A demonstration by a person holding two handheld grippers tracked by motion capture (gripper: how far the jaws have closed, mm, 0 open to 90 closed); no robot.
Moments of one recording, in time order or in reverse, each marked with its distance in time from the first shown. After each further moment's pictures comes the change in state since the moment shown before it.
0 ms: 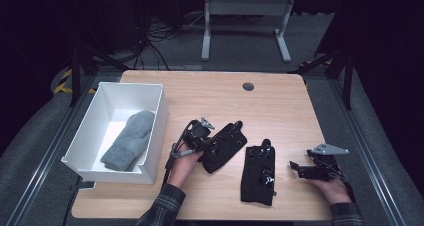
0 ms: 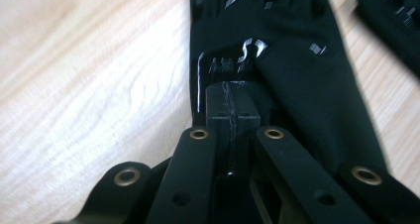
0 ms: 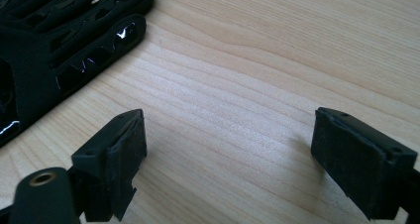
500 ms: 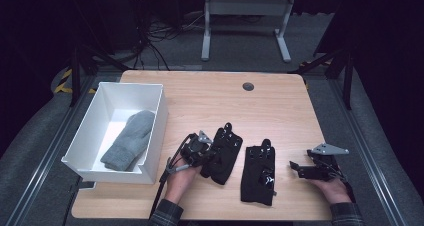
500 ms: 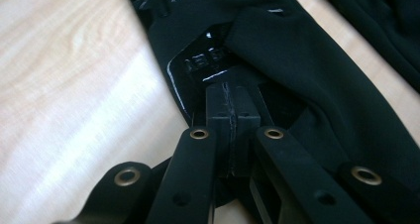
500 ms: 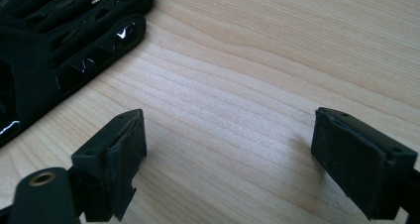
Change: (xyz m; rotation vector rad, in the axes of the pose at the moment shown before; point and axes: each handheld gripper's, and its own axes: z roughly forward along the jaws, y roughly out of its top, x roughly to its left) left arm -0.029 -0.034 -0.016 -0.031 -0.046 0.010; right arm 0.000 0.000 0.000 0.000 0.000 0.000
